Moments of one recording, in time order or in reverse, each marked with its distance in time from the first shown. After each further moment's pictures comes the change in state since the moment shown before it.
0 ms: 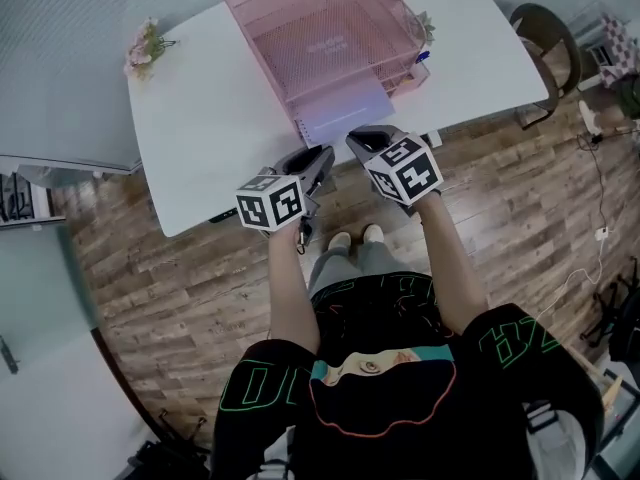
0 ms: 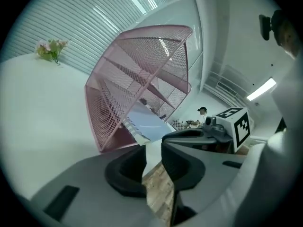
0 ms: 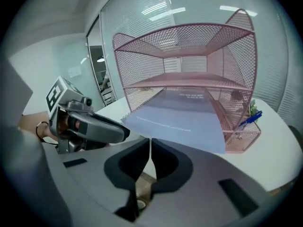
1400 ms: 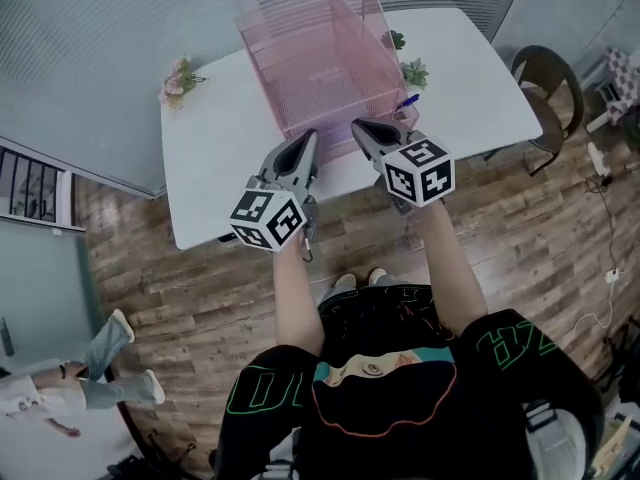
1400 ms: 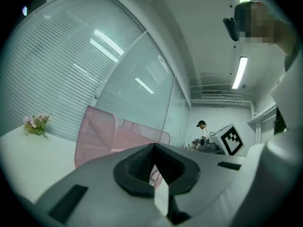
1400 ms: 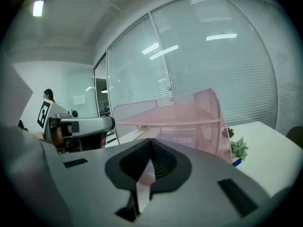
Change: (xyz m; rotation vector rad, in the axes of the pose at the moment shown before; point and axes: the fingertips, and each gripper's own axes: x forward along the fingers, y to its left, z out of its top) left arm -0.049 -0.095 0.136 0.365 -0.469 0.040; right arm -0.081 -0.028 0.112 0.020 -0.433 -0.002
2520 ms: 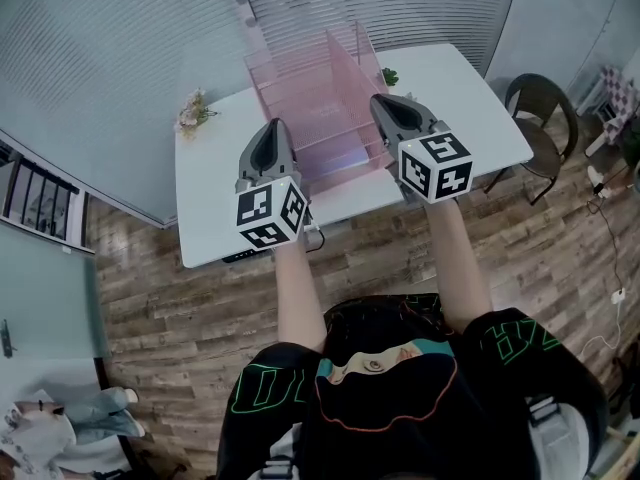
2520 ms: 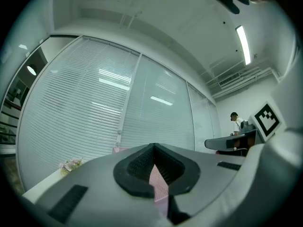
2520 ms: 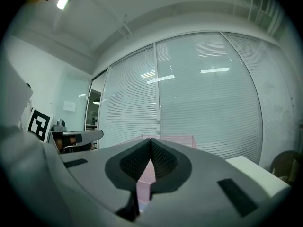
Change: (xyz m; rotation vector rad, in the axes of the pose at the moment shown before) left arm -0.006 0.013 0.095 0.234 -0.190 0.389; right arm -0.066 -0.032 0.122 -0.118 -0.282 -0.158
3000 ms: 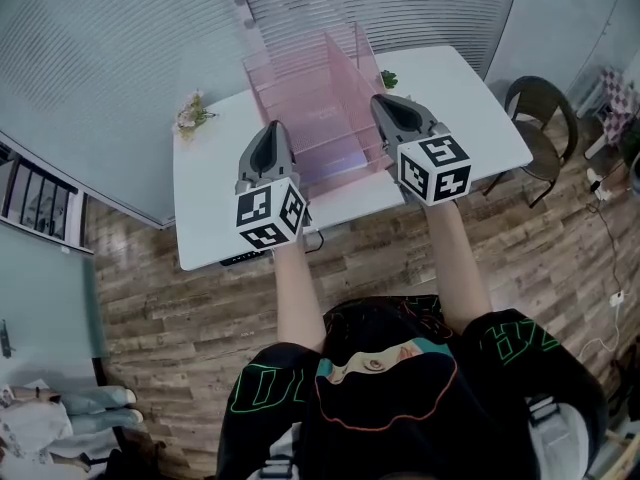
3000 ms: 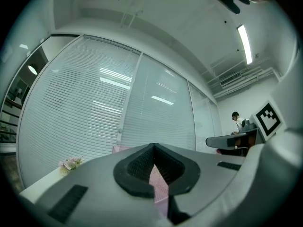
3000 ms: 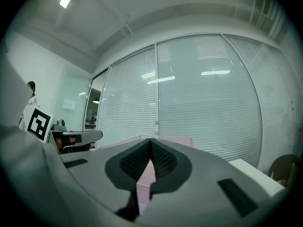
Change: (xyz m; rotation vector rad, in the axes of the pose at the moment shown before) left arm 0.010 0.002 -0.006 -0.007 0.006 0.011; right arm 0.005 -0.010 0.002 -0.027 -0.013 -0.007
